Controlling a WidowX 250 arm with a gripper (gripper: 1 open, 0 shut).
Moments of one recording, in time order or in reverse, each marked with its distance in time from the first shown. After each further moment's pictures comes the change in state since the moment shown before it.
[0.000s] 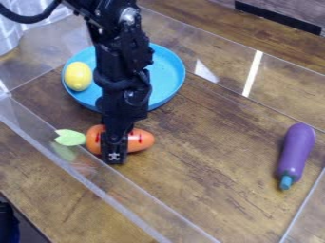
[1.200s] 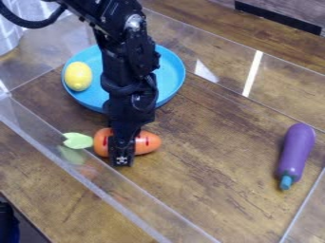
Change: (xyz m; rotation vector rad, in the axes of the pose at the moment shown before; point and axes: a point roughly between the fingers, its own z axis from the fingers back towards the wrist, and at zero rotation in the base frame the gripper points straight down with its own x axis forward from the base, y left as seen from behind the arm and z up) arm 0.012 0.003 -0.002 0.035 -0.037 0.000
